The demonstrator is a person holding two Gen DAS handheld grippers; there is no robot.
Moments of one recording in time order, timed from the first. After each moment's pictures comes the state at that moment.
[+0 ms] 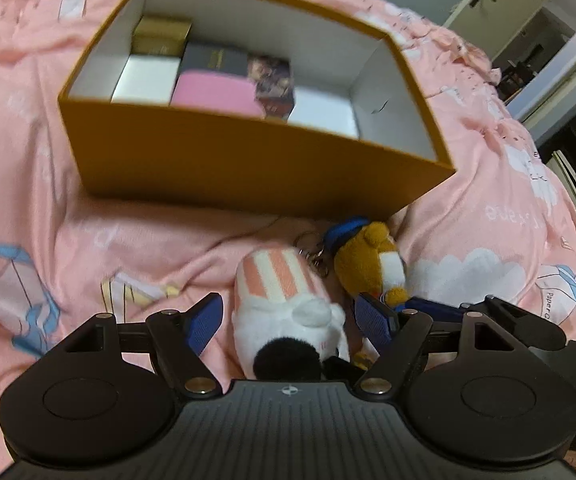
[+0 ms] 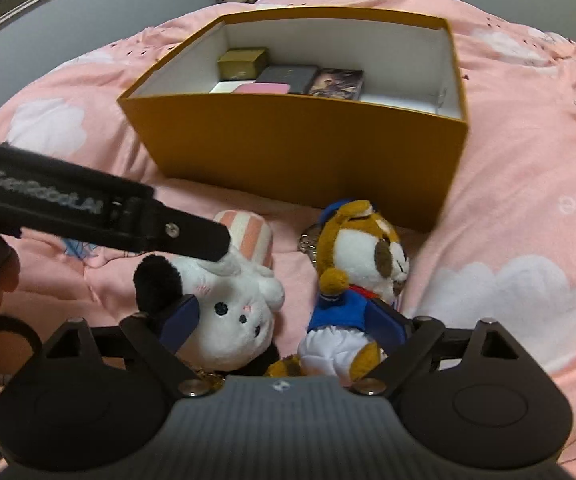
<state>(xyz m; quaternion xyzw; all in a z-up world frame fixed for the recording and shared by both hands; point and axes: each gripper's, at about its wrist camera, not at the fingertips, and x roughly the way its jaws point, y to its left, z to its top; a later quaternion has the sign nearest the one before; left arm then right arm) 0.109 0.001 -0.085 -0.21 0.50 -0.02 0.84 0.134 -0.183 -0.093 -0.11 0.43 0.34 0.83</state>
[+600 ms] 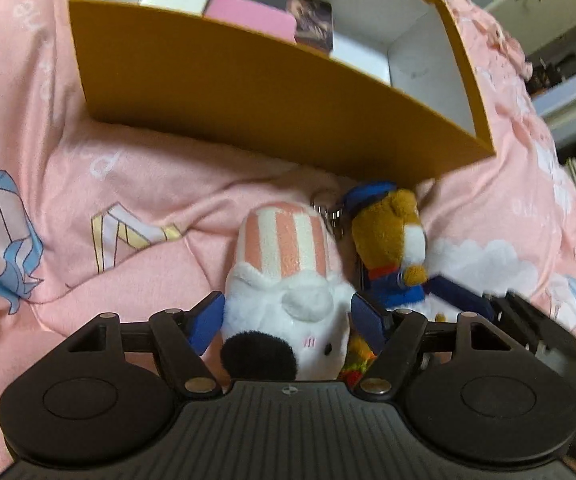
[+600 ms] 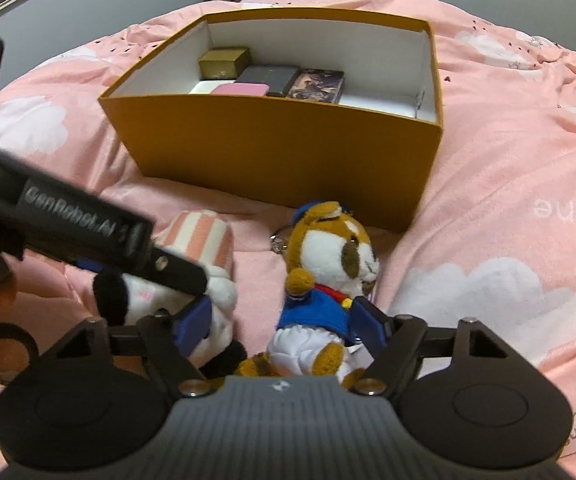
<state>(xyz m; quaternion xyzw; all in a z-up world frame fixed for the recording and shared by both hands) 0.118 0.007 -0.109 -0.26 0.56 -0.02 0.78 0.140 -0.191 -0.090 -0.12 0.43 0.31 0.84</state>
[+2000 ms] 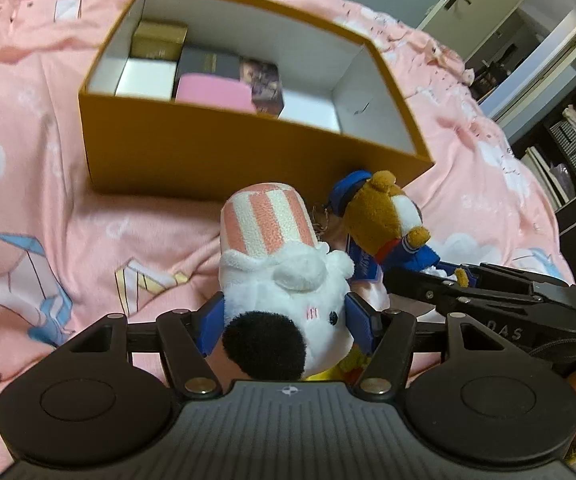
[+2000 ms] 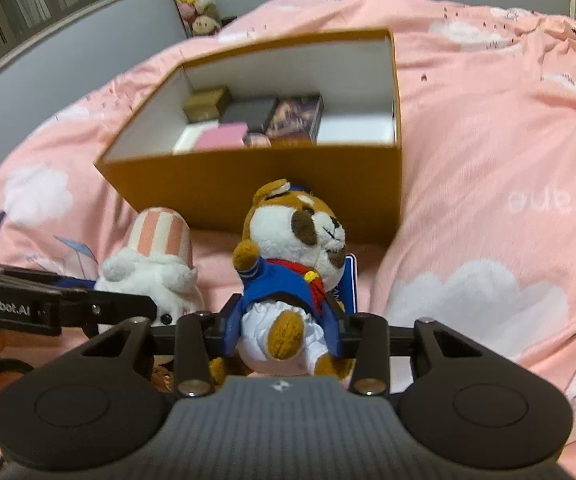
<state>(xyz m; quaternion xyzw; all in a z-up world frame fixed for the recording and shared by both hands) 0.087 0.016 -0.074 -0.21 0.47 -0.07 0.85 0.149 -0.214 -0.065 -0.03 0.43 0.32 0.85</state>
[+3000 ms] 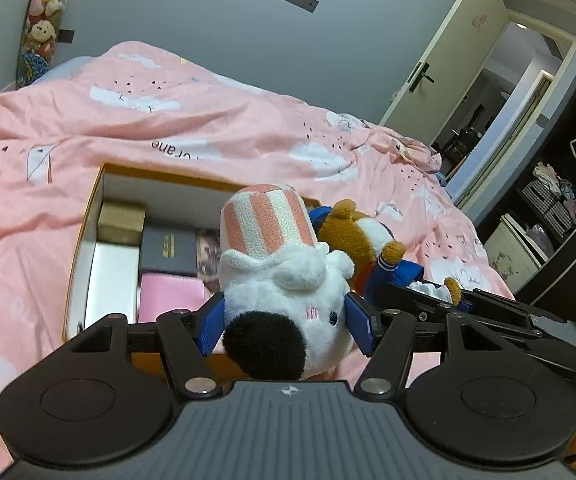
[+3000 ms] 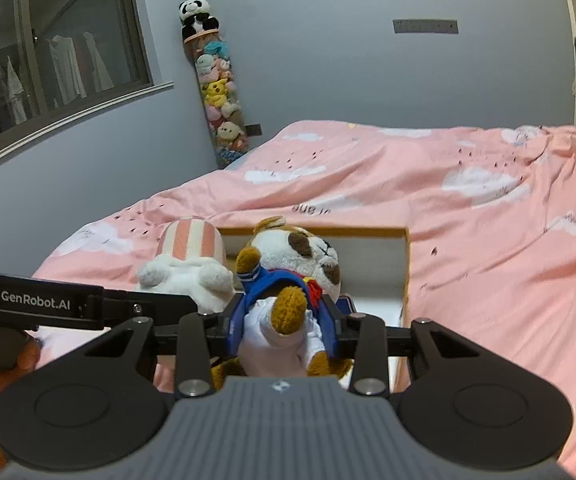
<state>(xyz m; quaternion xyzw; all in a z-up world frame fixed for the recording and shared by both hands) 0.147 0.027 0.026 -0.20 0.34 -0.07 0.92 0.184 -0.199 0.045 -0.01 0.28 0.34 0.90</state>
